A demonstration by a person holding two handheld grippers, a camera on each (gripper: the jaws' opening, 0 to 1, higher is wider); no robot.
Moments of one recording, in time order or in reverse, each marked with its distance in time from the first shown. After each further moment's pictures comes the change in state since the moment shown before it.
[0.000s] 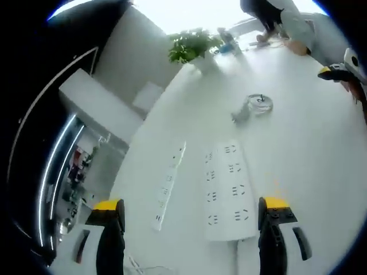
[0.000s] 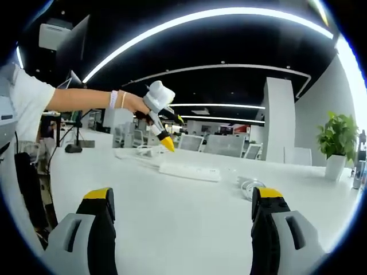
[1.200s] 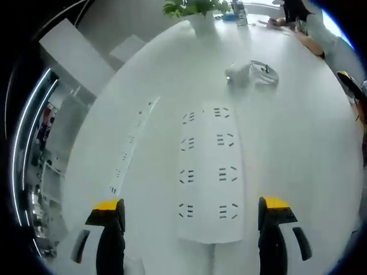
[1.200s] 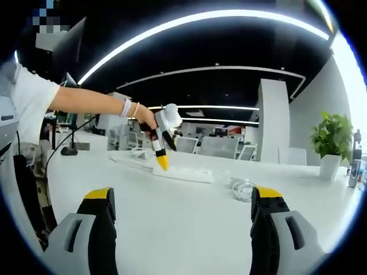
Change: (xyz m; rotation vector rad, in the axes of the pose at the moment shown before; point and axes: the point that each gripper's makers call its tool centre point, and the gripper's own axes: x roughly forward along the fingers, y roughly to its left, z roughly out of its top) left arm 0.045 -0.040 -0.042 -0.164 0.288 -0.243; right arm -0.008 -0.014 0.003 0.009 -0.013 -0.043
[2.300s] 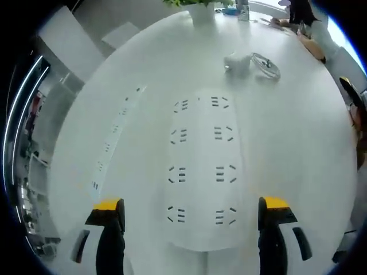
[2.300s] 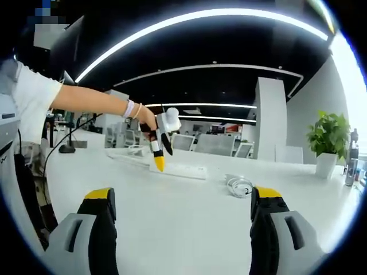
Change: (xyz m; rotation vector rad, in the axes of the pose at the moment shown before) left arm 0.021 -0.009 -0.005 -0.035 0.077 -0.102; right arm -0.008 -0.008 -0.005 0.000 0.019 -0.022
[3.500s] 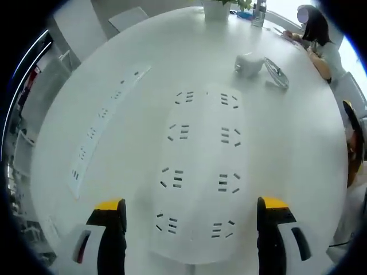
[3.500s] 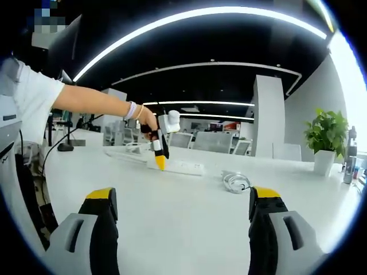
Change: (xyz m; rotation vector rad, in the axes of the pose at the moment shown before) left arm 0.019 -0.005 0.001 -0.125 0.043 -0.116; right arm -0.005 -0.006 -0.007 0.005 0.018 -0.013
